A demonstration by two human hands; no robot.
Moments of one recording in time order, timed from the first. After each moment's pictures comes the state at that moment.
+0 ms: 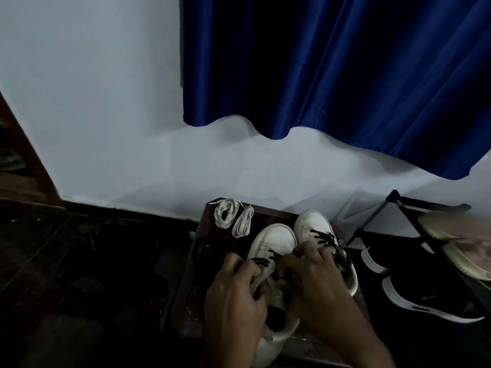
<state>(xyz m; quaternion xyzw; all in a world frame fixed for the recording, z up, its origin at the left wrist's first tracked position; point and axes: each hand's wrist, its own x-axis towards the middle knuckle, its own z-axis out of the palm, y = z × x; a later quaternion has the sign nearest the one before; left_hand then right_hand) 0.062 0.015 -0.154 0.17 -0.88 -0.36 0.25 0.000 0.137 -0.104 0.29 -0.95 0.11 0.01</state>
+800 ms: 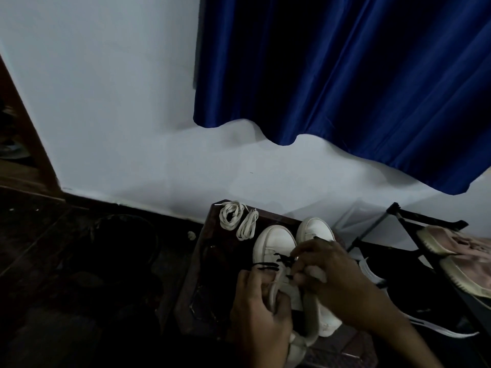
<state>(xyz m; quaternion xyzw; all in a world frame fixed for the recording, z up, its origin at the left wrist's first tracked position) 0.053 0.058 -0.177 0.26 -0.73 -0.52 0.35 -0.029 0.149 -0.073 0.34 -0.92 0.15 -0.10</state>
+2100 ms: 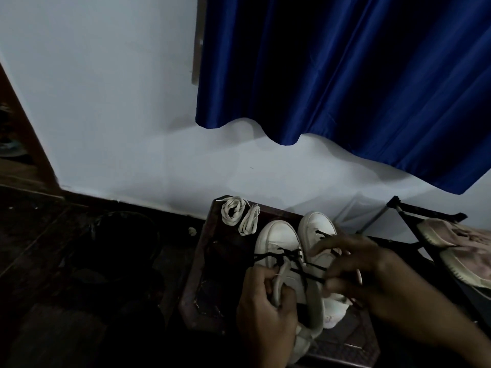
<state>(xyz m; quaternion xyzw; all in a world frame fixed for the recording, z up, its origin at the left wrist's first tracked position) 0.057 0.064 -0.179 0.26 -0.70 -0.56 0.36 -0.007 0.177 -0.028 0.39 -0.90 0.16 -0.11</state>
